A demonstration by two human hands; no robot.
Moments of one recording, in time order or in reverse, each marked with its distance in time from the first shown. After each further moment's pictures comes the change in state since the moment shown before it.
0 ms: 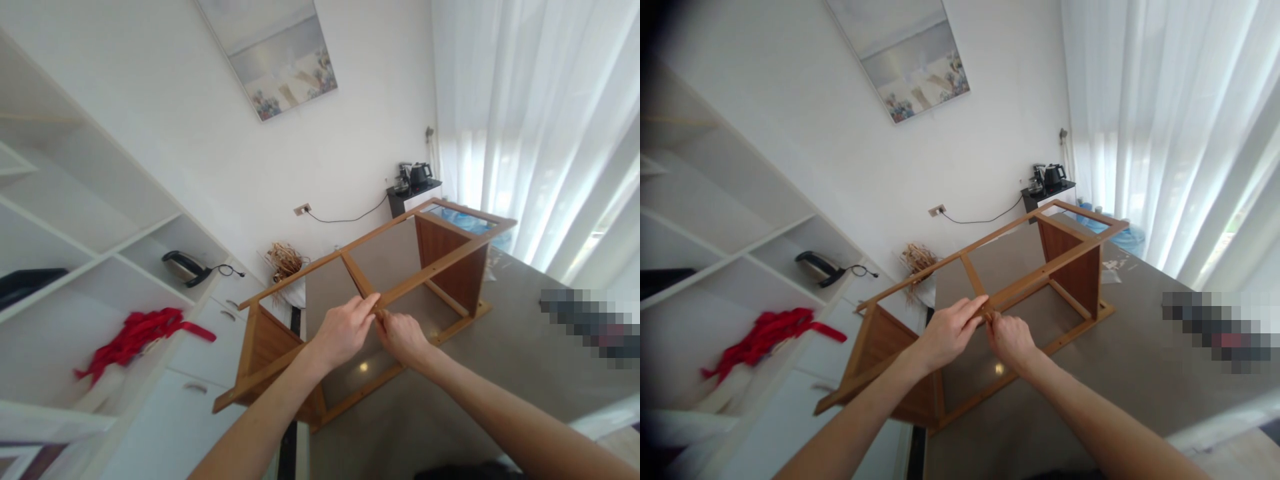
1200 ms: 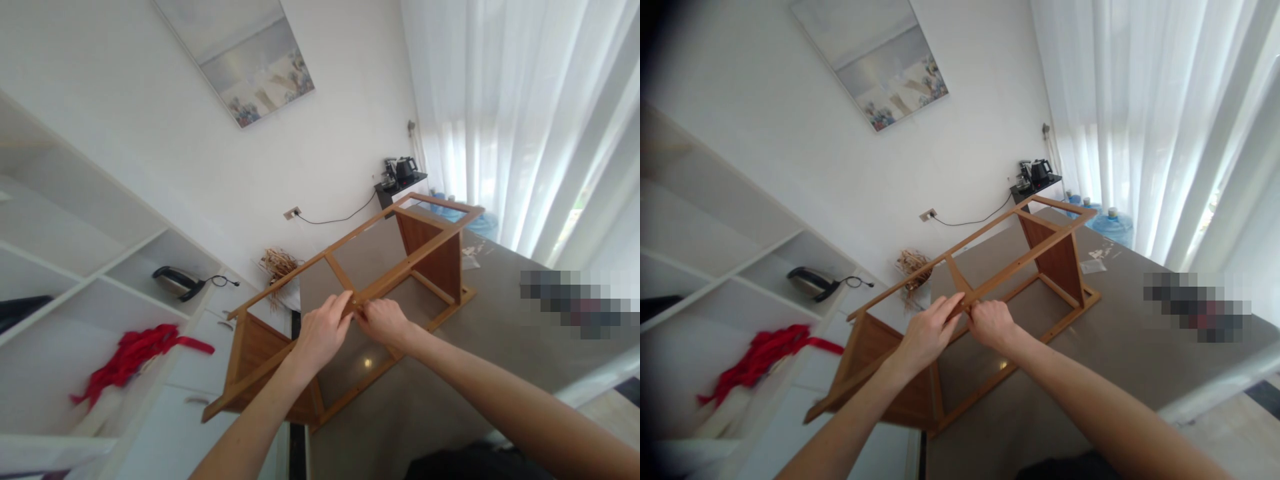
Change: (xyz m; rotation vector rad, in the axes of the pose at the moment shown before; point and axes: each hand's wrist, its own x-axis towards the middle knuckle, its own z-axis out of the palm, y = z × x) left_hand 0.002 0.003 0.007 0.229 0.059 -0.093; right_hand 0.012 0.009 -0.021 0.026 -0.052 -0.041
